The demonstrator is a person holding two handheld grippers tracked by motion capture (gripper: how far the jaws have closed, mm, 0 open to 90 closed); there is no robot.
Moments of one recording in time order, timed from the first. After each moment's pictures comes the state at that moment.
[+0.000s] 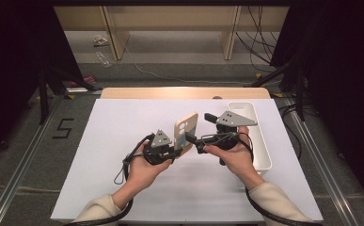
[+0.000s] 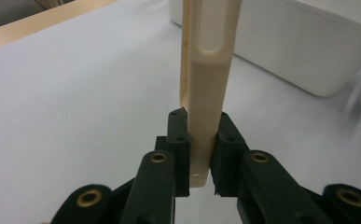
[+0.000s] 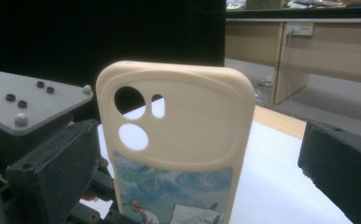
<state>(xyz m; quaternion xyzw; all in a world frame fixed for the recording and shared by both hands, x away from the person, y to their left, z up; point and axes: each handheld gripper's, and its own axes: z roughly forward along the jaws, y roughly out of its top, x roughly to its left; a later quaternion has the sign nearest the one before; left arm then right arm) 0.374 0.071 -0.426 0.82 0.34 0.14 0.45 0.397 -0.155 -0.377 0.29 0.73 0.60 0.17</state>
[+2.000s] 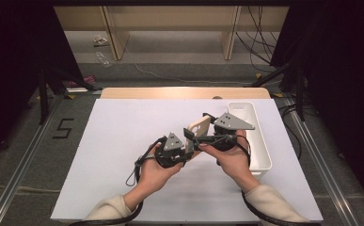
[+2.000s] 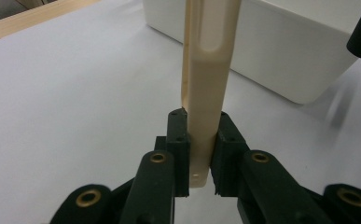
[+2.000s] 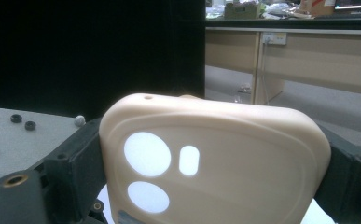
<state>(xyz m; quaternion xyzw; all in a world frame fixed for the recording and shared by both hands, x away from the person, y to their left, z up) 0.370 0.043 -0.431 0.82 0.33 0.13 0.45 0.393 -0.147 -0.381 0.31 0.71 0.60 0.21</state>
